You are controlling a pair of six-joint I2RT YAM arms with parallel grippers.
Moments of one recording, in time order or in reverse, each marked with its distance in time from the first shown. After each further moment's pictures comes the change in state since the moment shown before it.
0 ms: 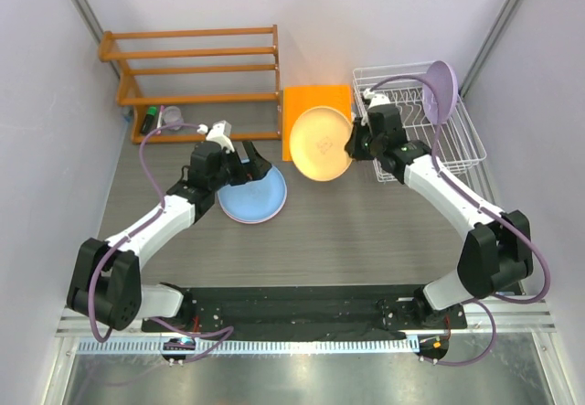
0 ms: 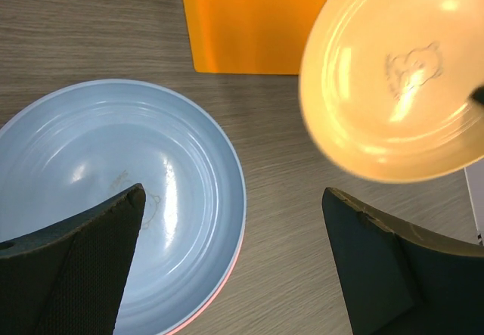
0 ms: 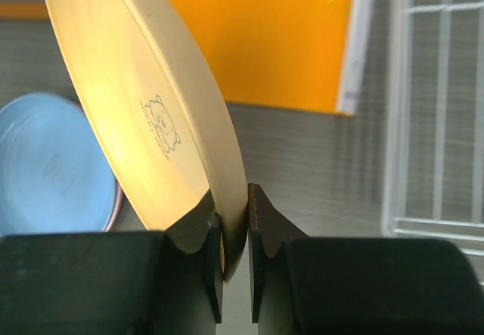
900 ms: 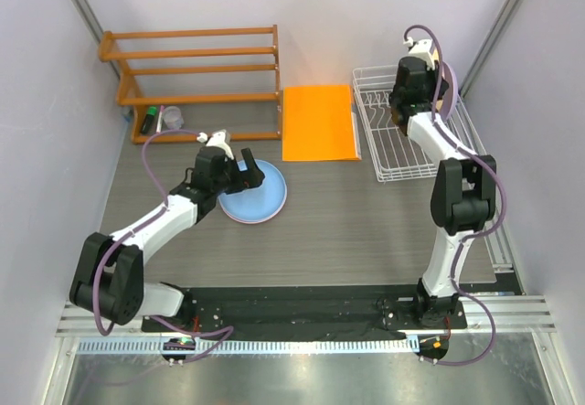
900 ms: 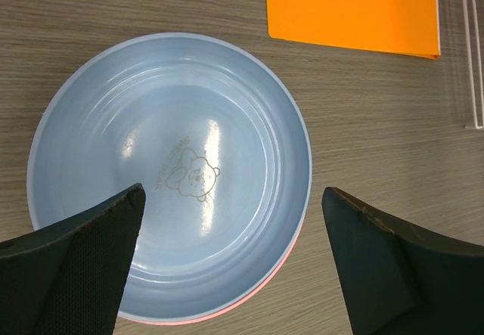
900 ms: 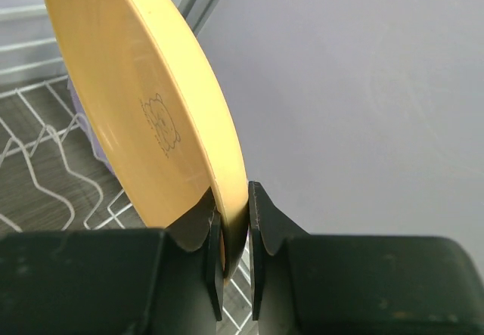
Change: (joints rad) left arm 0.000 0.042 -0.021 -0.084 -0.110 0.033; right arm -0.263 0.505 0.407 0.495 0.865 -0.737
